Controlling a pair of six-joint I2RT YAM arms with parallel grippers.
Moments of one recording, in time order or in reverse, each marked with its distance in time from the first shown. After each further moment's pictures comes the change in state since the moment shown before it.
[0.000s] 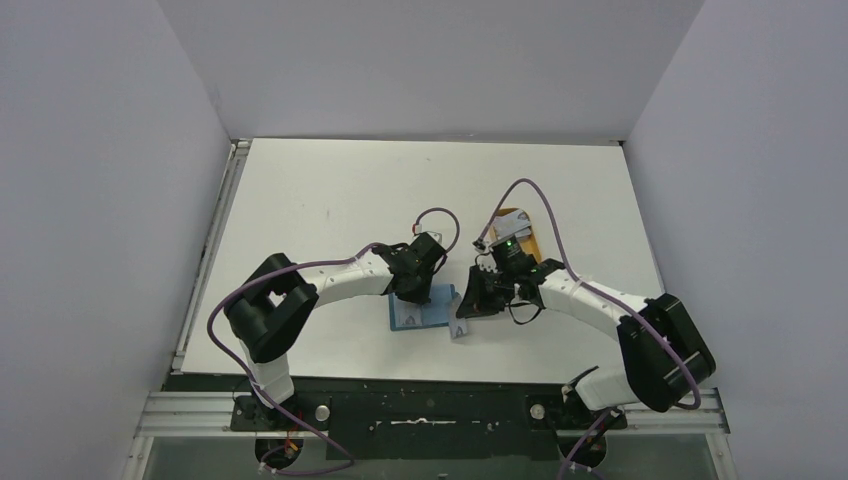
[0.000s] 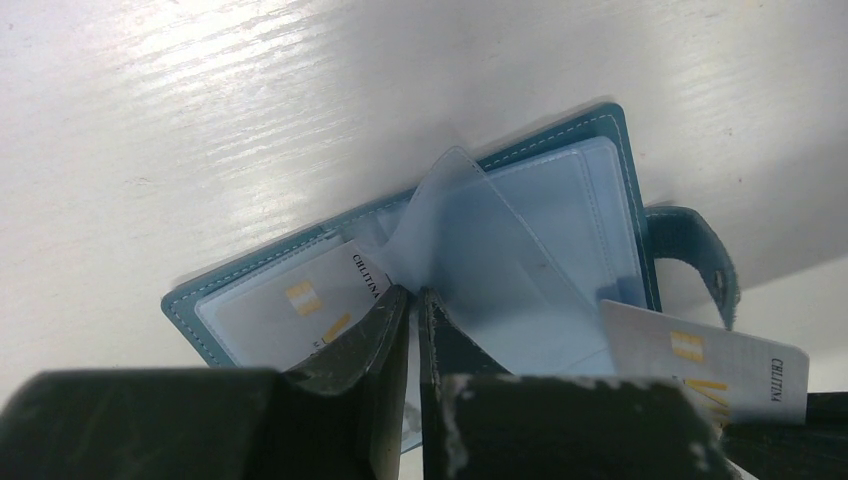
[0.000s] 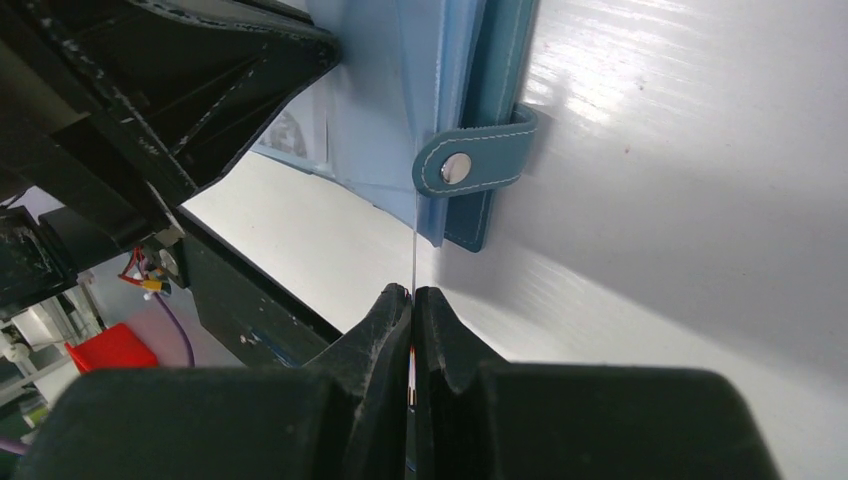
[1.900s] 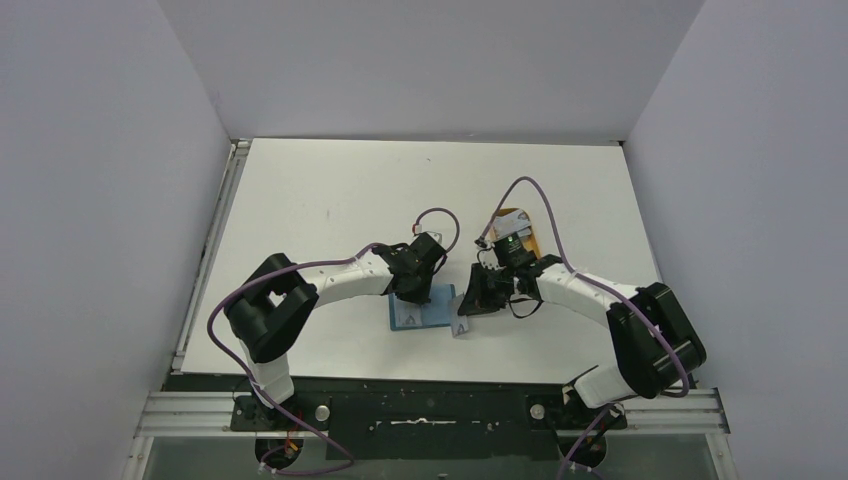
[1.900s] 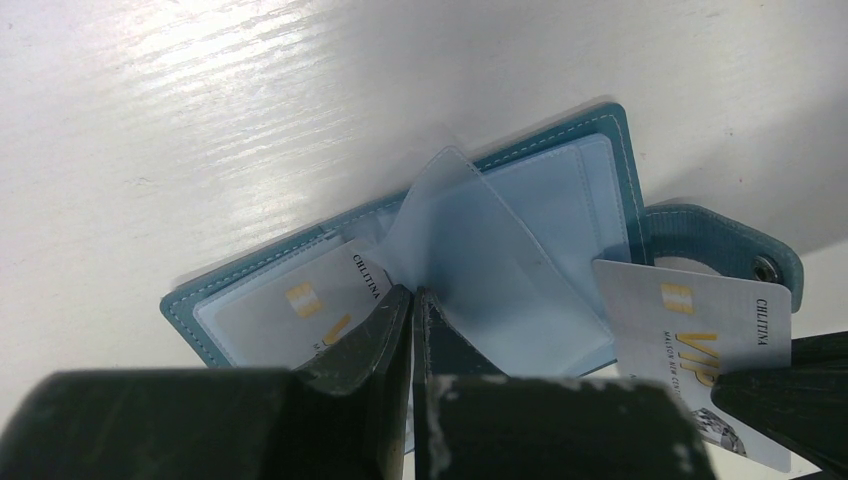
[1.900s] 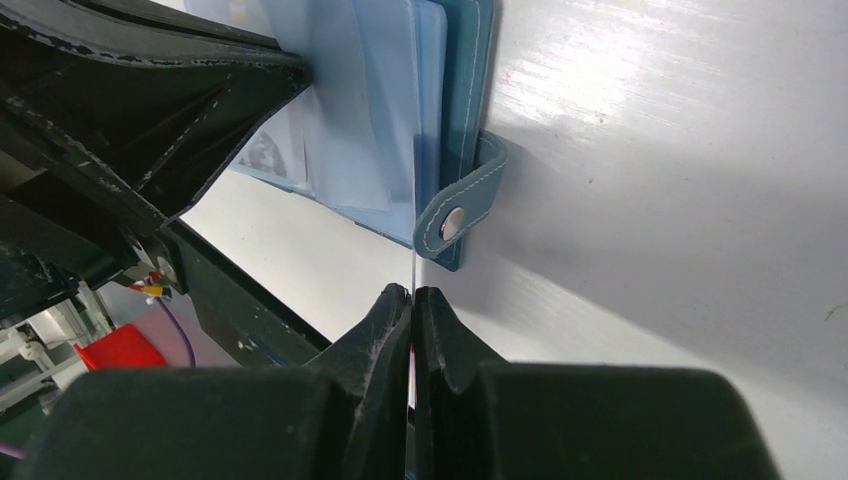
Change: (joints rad) left arm 0.000 0.000 -0.001 0.001 0.000 0.000; right arm -0.046 0.068 0.010 0.016 -0.034 -0.026
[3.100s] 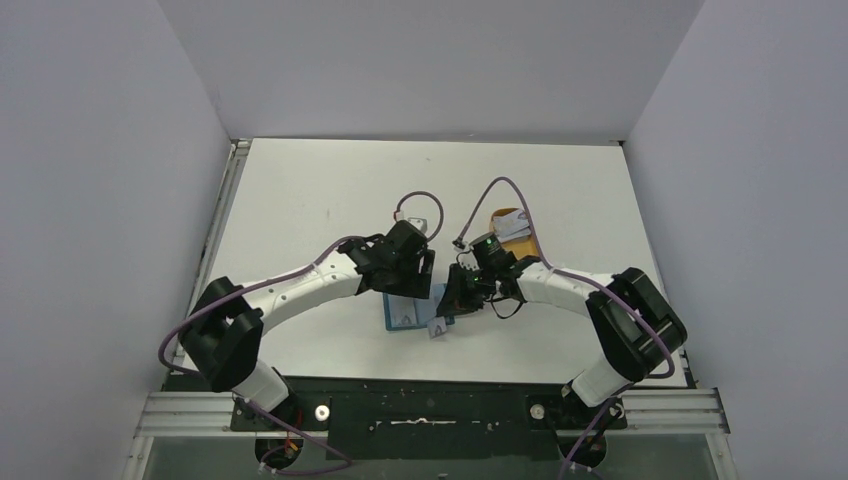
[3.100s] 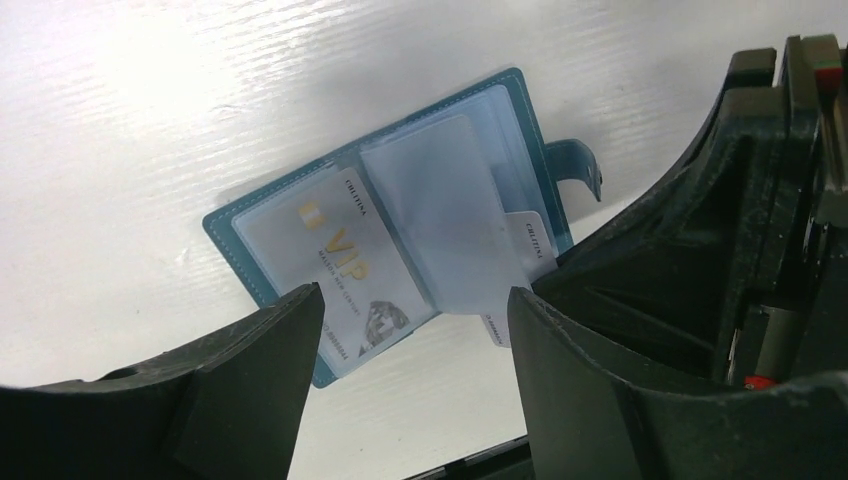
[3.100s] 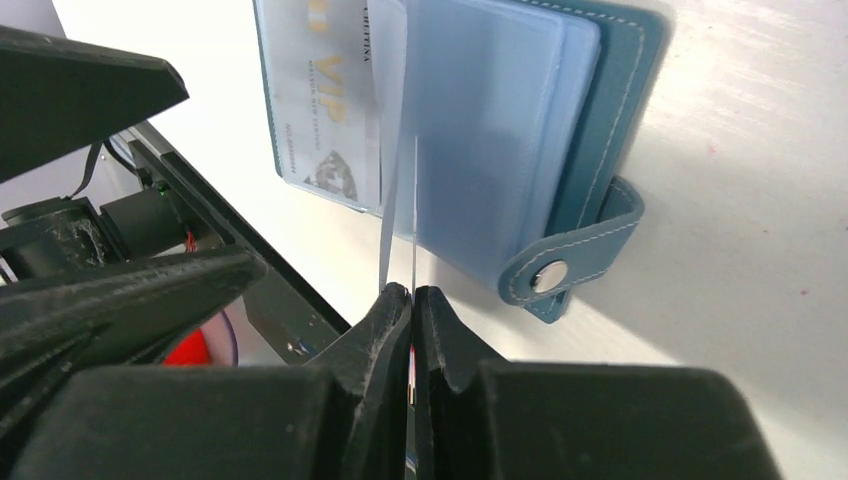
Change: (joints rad) left arm 0.023 -0.228 -0.009 -0.126 0.029 -0.011; right arm 0.105 0.114 0.043 0.157 -0.063 0.113
